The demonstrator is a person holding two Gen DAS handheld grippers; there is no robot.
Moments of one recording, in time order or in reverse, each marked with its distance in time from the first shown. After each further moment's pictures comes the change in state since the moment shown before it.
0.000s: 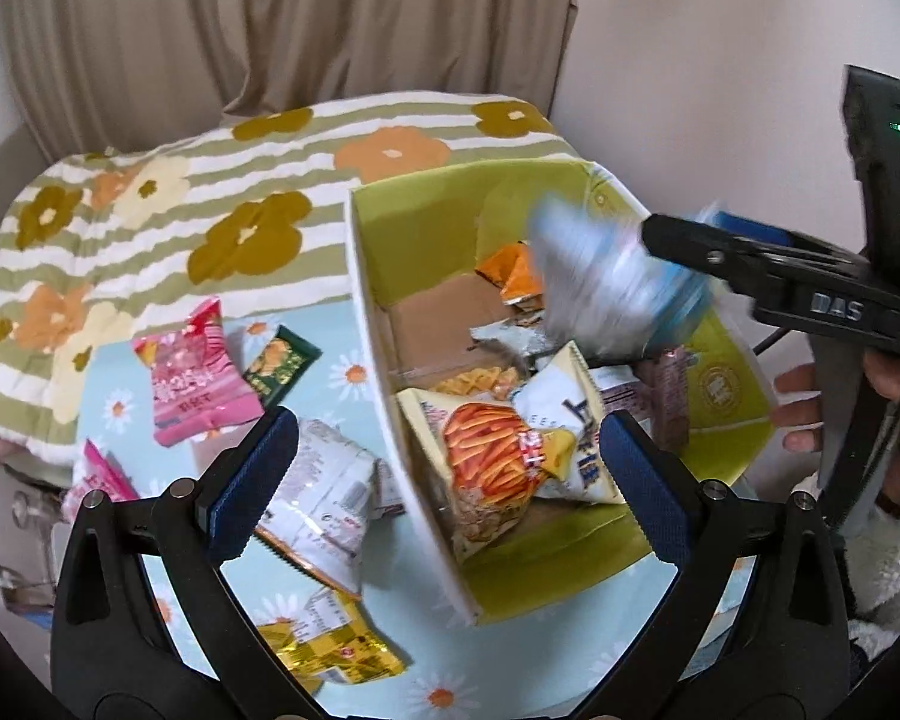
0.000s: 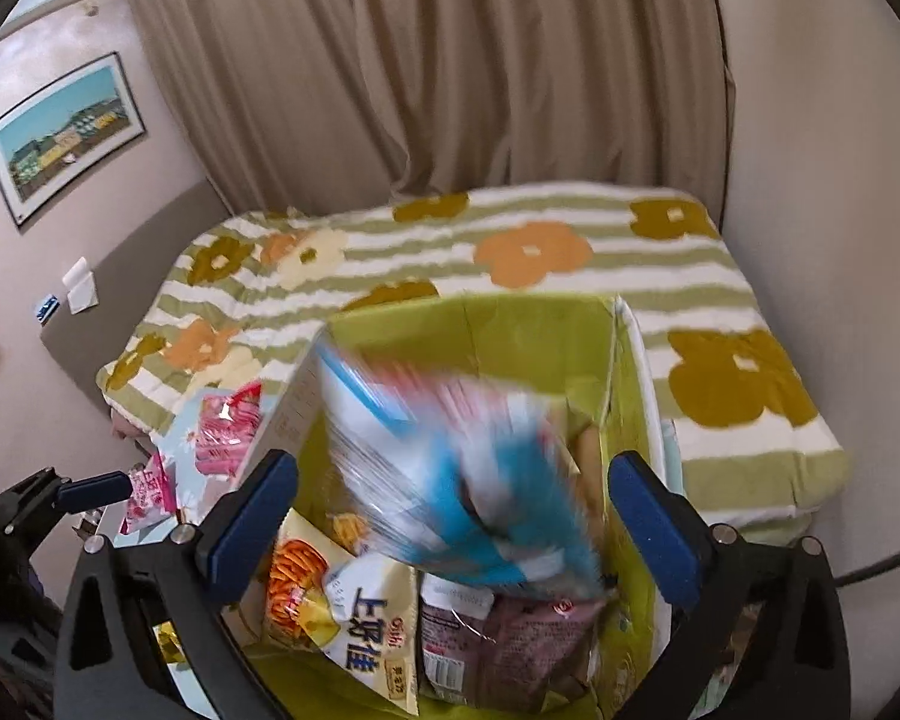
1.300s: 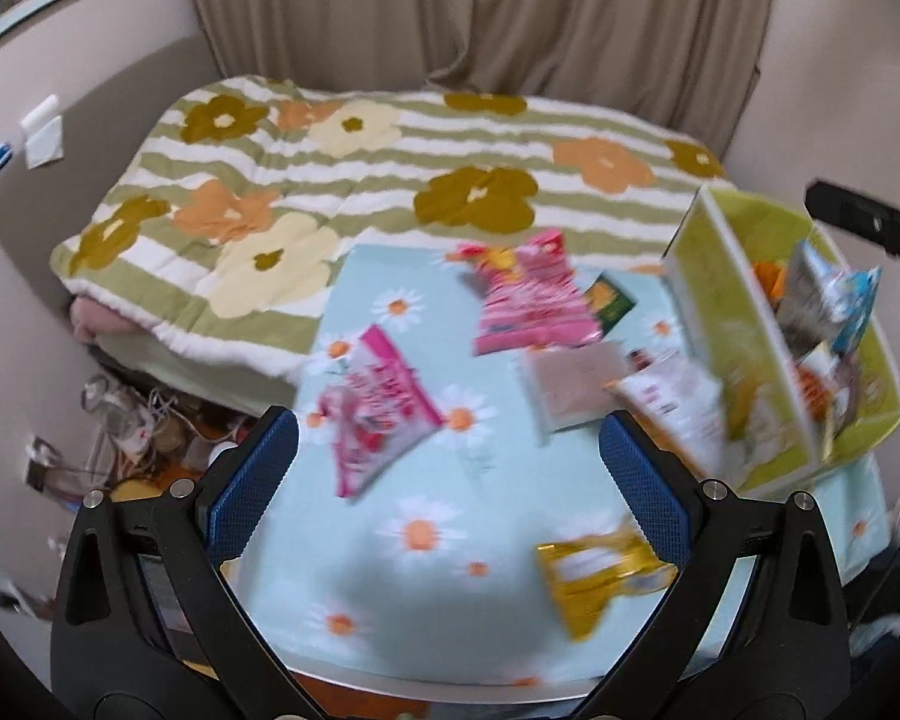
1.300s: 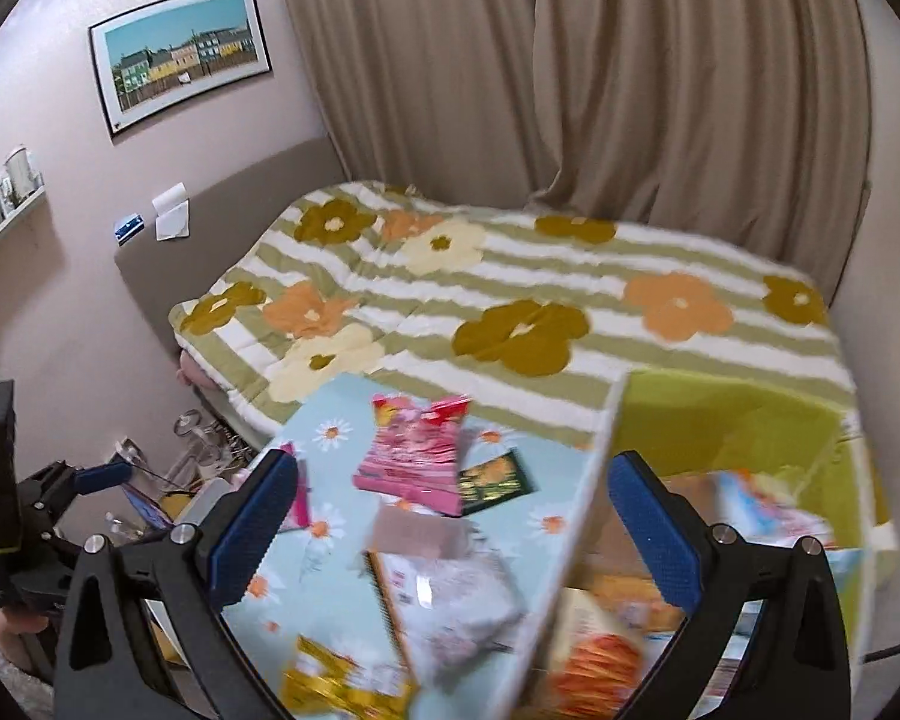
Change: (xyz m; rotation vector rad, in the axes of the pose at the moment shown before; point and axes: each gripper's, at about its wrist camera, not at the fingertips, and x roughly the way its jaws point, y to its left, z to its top) left arm -0.073 0.240 -0.096 -0.246 -0.005 0.238; right arm 0.061 0.211 0.019 -0.174 0.076 0.141
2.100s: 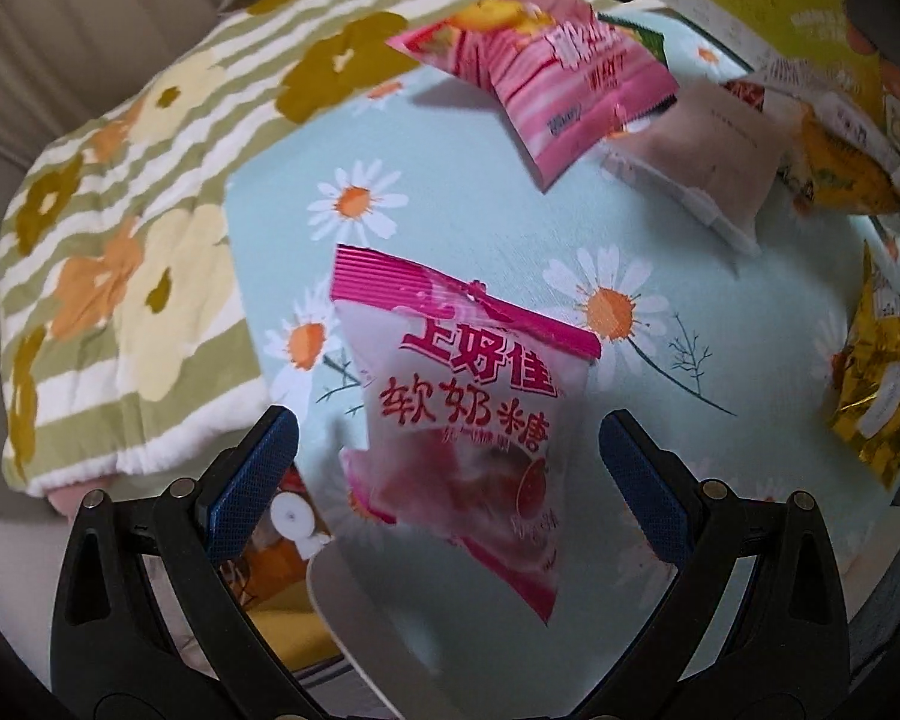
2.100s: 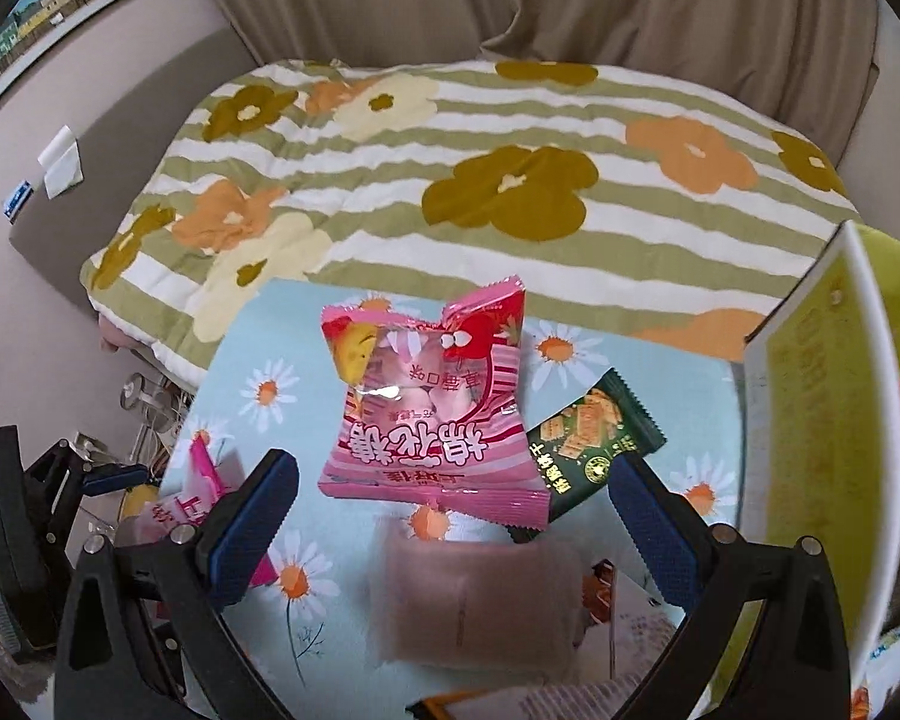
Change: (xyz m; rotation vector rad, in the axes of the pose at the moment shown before) left arm 0.185 0.037 -0.012 0.588 0.295 -0.131; right arm 0.189 0.018 -0.014 0.122 0.310 -0.129
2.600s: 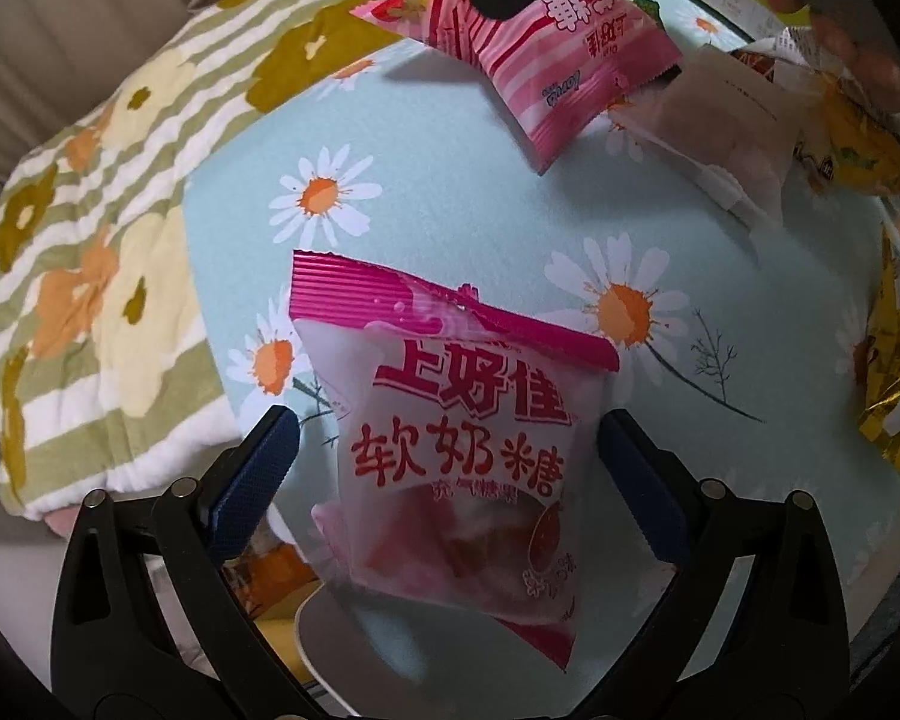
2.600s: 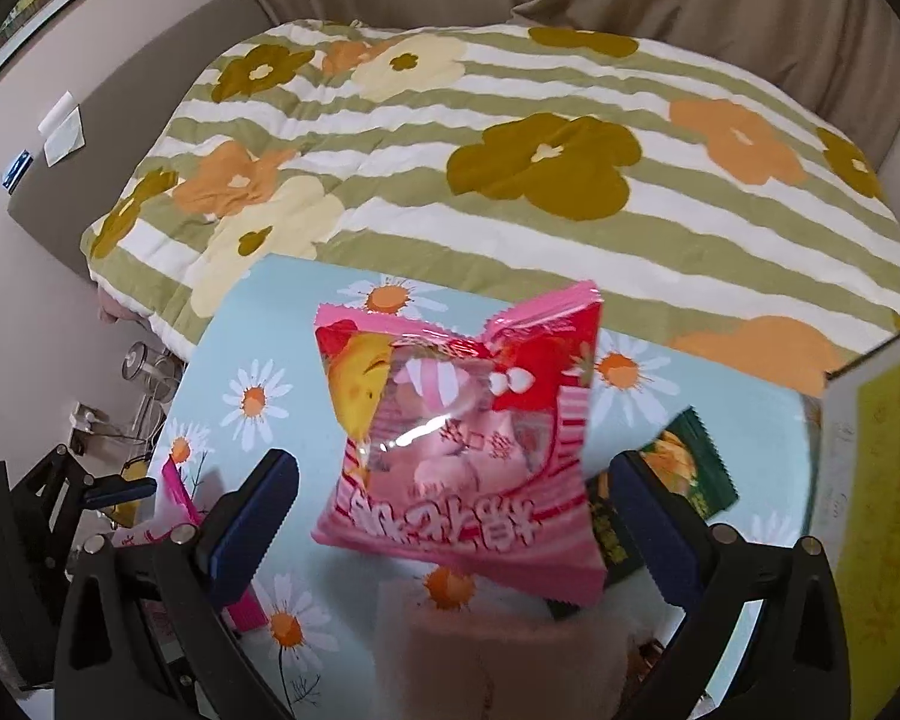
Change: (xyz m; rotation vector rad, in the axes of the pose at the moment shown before) left arm 0.022 0.003 0.009 0.033 0.030 -0.041; right arm 0.051 0.013 0.024 -0.051 0.084 0.046
